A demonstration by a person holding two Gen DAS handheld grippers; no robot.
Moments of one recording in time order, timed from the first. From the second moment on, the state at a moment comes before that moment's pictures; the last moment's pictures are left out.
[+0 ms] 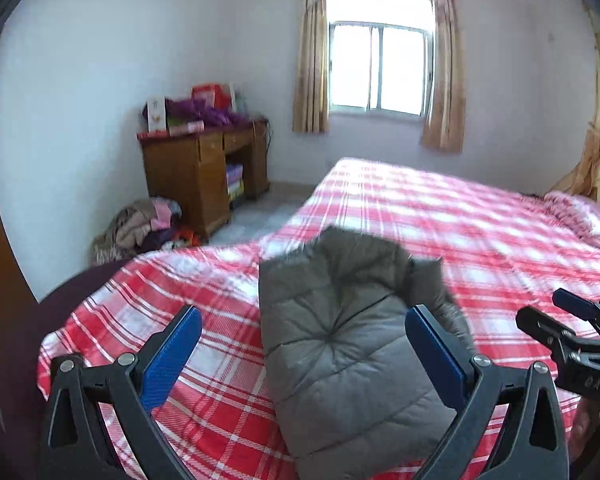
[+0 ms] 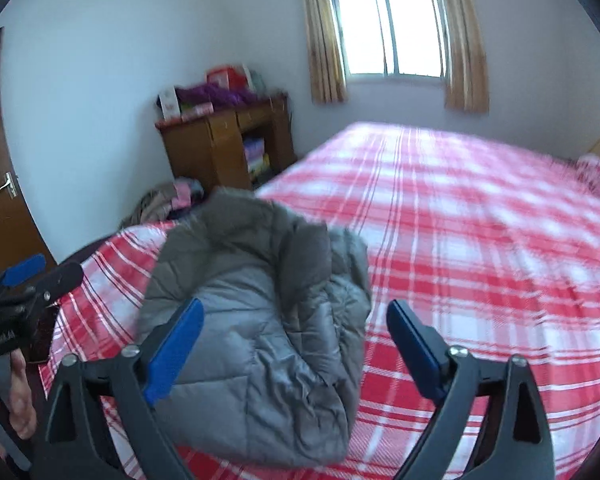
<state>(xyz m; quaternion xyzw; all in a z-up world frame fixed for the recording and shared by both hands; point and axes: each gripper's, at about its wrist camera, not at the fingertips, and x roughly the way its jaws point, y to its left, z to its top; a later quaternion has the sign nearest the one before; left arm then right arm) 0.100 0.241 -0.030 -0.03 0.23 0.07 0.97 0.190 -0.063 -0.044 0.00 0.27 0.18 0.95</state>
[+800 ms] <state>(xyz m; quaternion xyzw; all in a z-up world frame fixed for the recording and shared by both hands) 0.072 0.242 -0.016 -0.04 0.20 0.07 0.98 0.136 -0.056 -0.011 0.00 0.20 0.19 0.96</state>
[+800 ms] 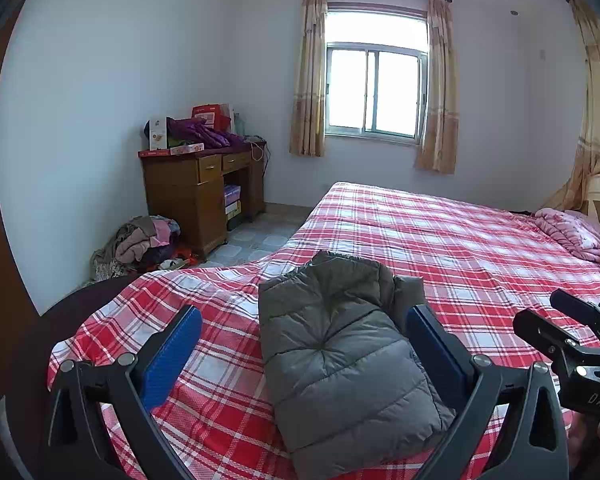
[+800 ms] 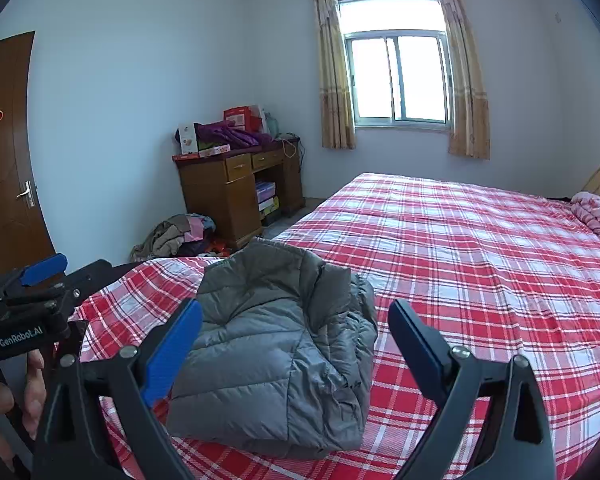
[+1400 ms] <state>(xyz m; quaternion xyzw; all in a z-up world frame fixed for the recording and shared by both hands) 0.074 0.241 -0.021 -0.03 0.20 0.07 0.98 0.133 -0.058 -0.014 0.01 0.21 0.20 0.96</state>
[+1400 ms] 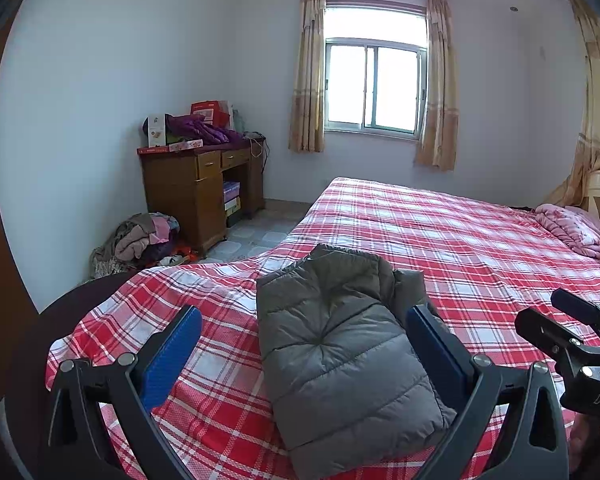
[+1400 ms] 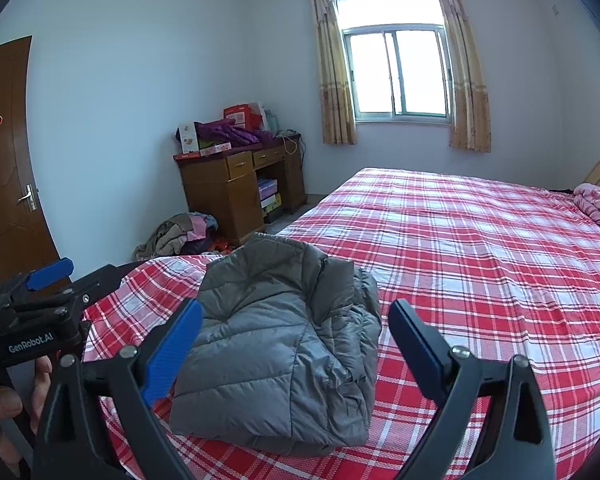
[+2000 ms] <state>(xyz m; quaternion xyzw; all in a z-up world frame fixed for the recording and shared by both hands) 0.079 0.237 -0.027 -0.03 0.21 0.07 0.97 0.133 -0.056 -0.018 0.01 0.21 0.20 0.96</state>
